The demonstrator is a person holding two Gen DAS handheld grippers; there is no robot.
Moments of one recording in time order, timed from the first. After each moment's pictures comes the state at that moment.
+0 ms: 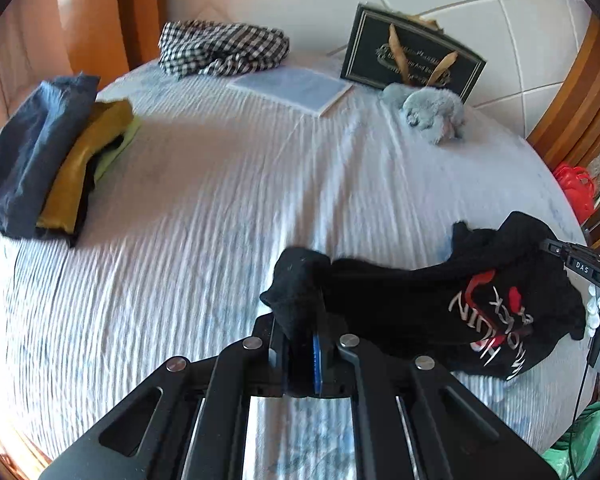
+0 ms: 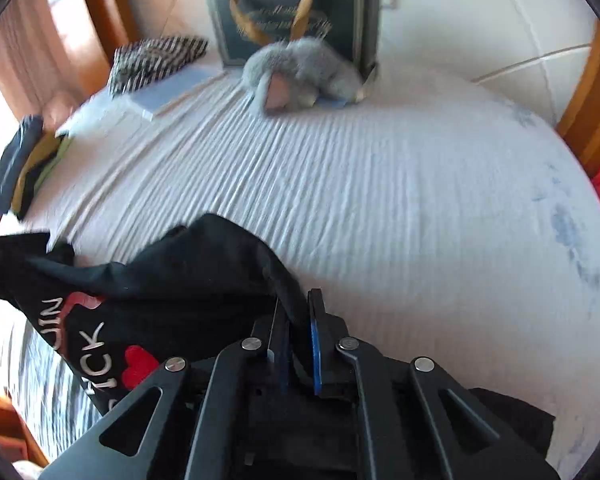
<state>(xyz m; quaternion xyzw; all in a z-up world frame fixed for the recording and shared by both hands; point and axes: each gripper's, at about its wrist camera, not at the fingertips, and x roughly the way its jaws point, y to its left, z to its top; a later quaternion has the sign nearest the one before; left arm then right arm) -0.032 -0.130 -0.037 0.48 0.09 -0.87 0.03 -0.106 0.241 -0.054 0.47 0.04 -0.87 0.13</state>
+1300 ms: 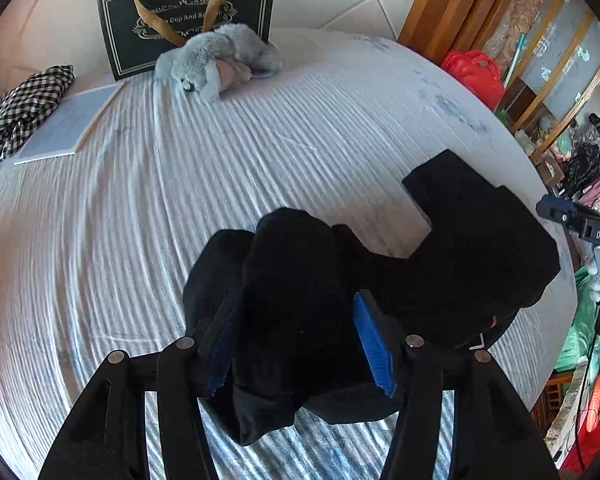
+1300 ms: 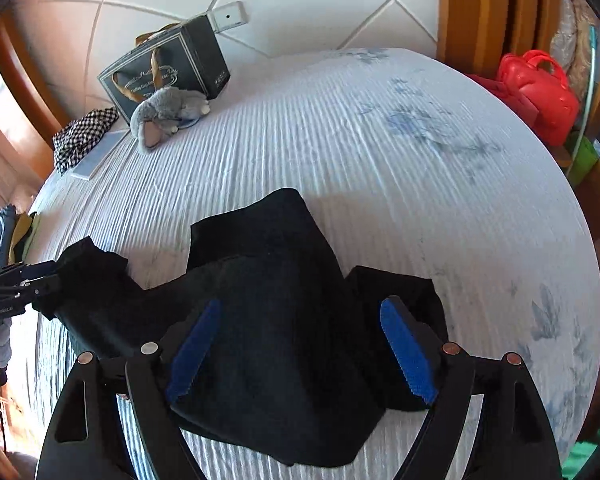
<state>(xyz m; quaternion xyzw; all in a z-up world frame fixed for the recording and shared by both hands) -0.102 0.055 -0.082 0.54 -0.03 -0.82 -0.18 -0.038 0.397 -0.059 0.50 -0.07 -0.86 0.04</state>
